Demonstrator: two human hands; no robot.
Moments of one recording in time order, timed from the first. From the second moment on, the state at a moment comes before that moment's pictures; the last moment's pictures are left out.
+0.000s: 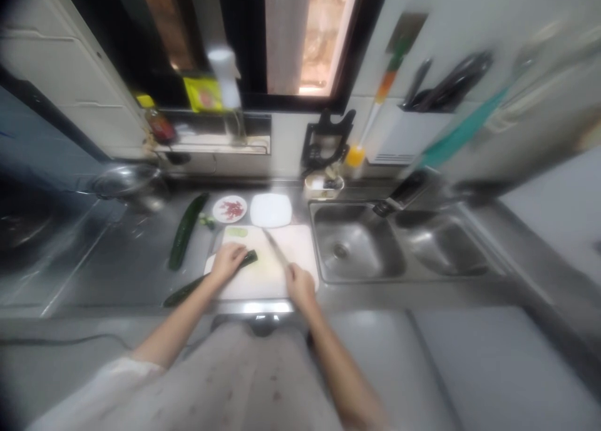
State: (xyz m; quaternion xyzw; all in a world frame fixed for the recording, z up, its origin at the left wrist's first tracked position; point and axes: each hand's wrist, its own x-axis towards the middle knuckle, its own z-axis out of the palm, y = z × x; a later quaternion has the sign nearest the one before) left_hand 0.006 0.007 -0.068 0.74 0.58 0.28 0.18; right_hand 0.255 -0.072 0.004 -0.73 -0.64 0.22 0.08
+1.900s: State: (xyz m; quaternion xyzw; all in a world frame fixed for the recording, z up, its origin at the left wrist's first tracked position) left_hand 0.013 0.001 -0.067 0.83 0.46 0.26 0.20; right_hand 0.210 -0.071 0.026 -0.65 -0.69 0.30 -0.09
